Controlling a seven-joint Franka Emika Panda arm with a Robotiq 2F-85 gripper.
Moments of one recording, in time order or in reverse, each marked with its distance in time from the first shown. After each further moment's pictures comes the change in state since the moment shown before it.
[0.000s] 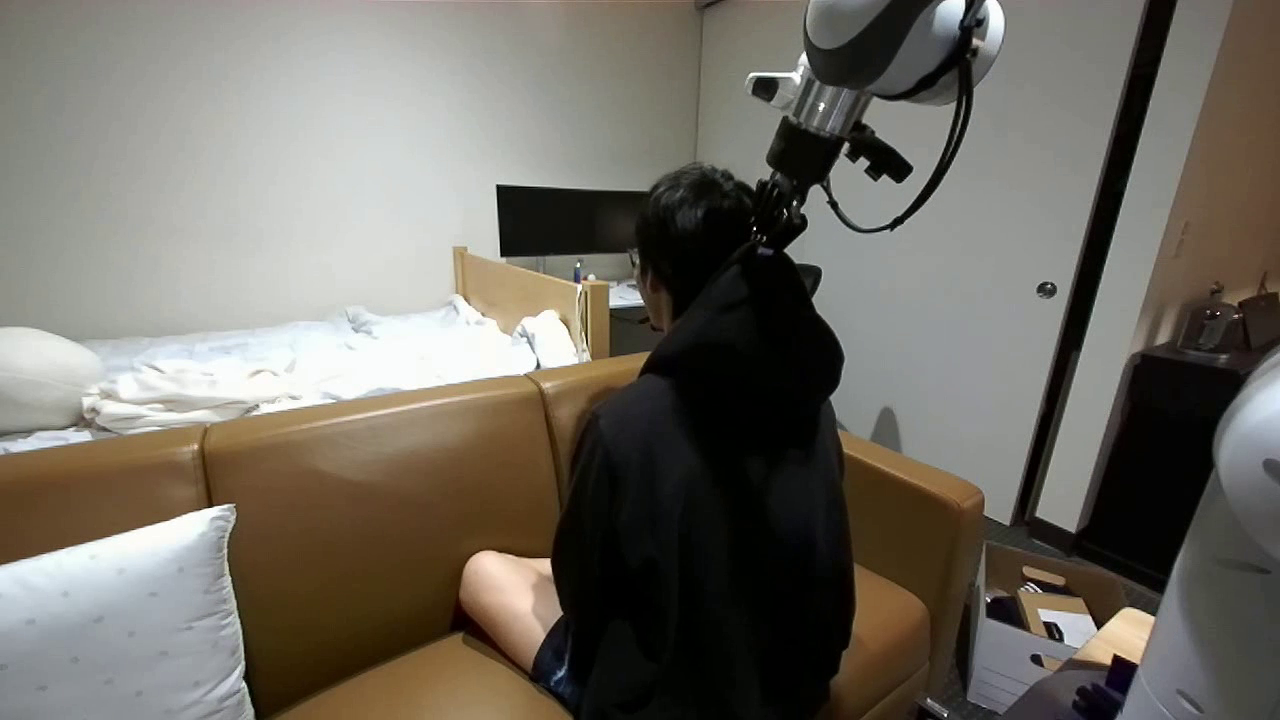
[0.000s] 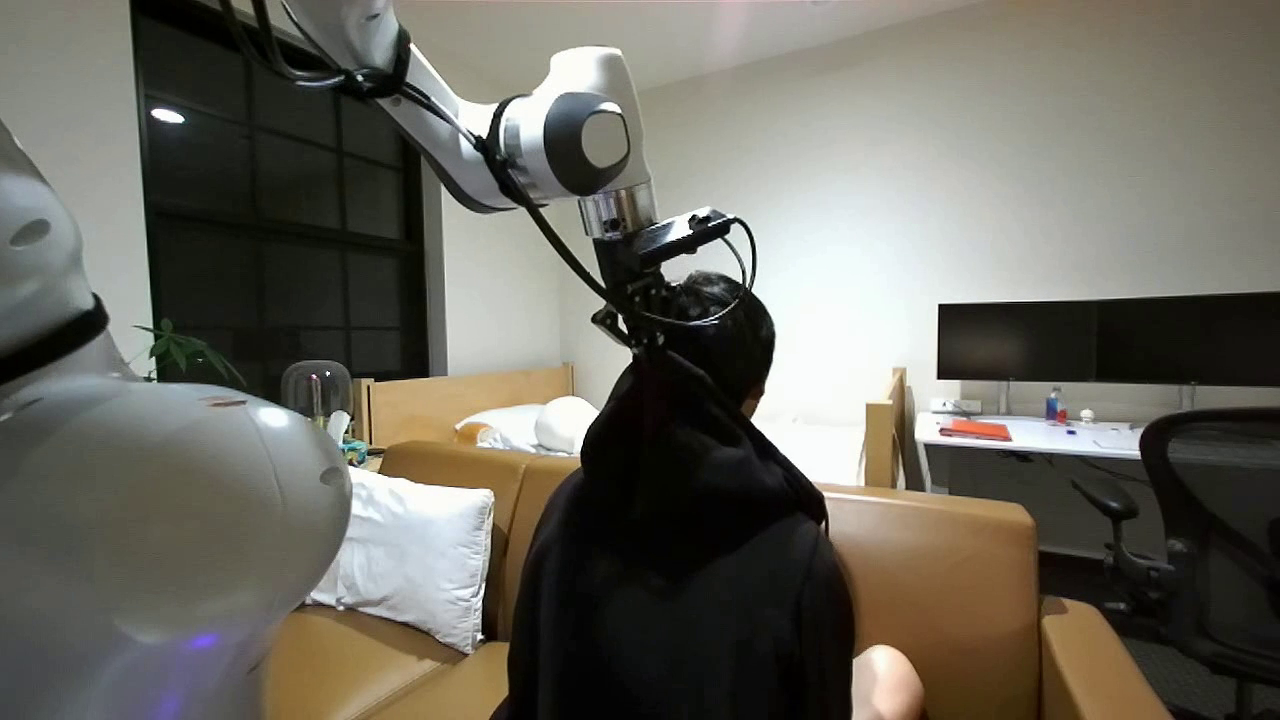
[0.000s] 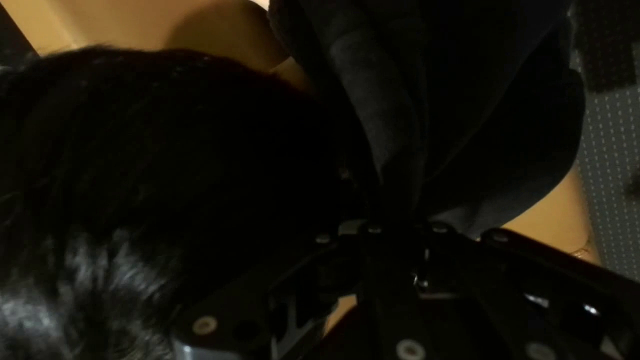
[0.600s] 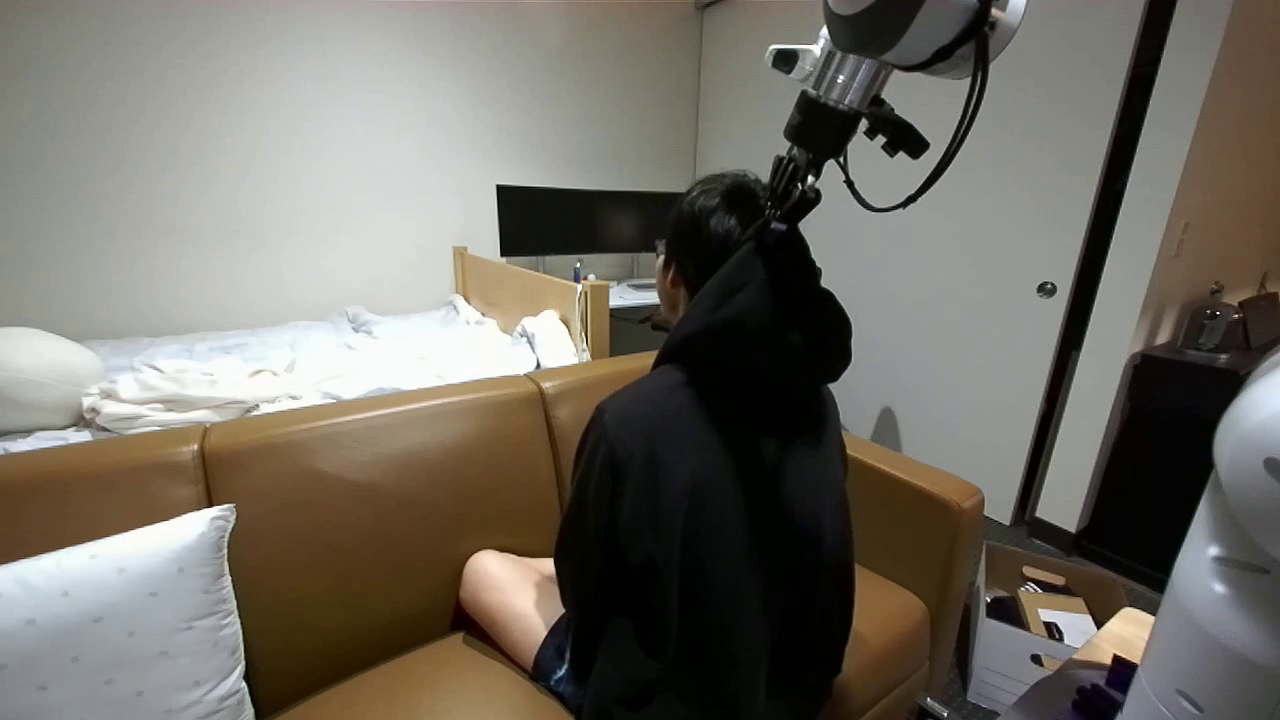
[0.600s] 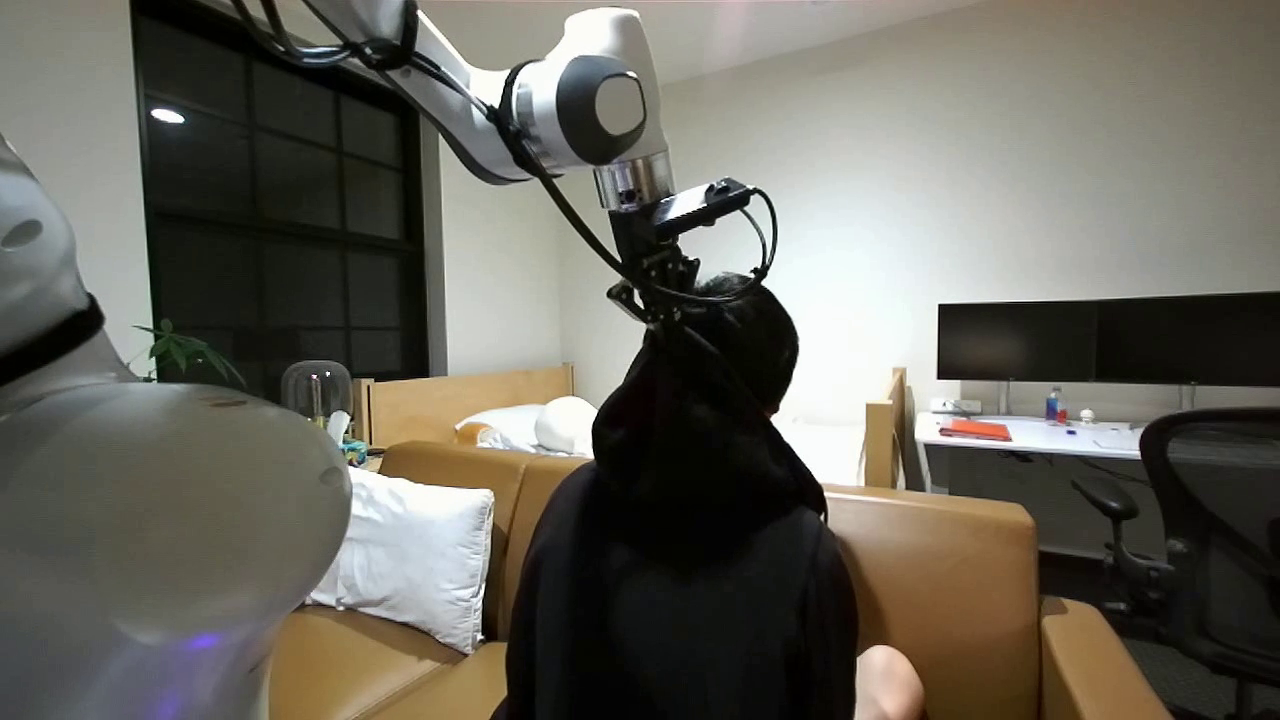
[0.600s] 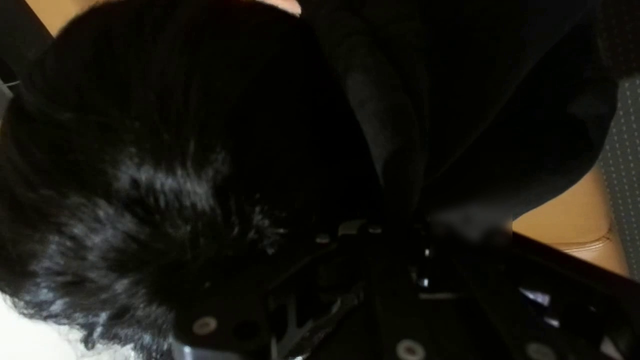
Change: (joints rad) arm -0.001 -0.018 -0.044 0.053 0.000 -0.041 -0.002
